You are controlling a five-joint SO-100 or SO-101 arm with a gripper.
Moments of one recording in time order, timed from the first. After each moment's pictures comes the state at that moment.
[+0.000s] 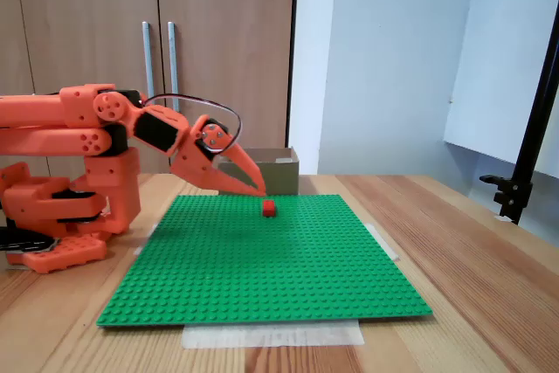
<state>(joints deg) -2.6 184.2 183.0 31.6 -5.5</state>
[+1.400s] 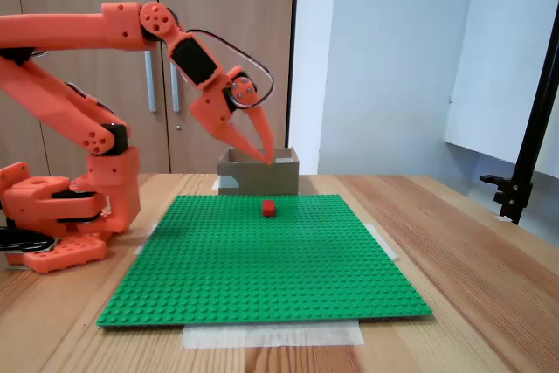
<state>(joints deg) -6.2 144.1 132.6 52.5 4.7</state>
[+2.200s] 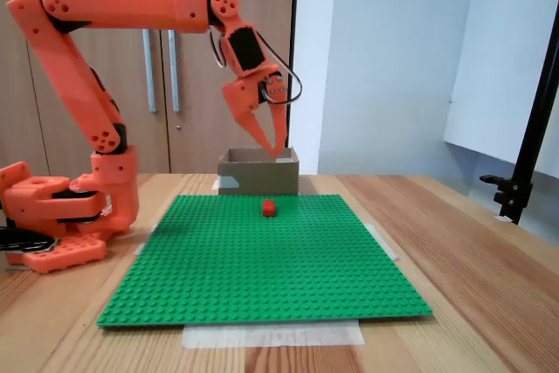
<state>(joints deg) -15.6 116.0 105.3 65.9 10.2</state>
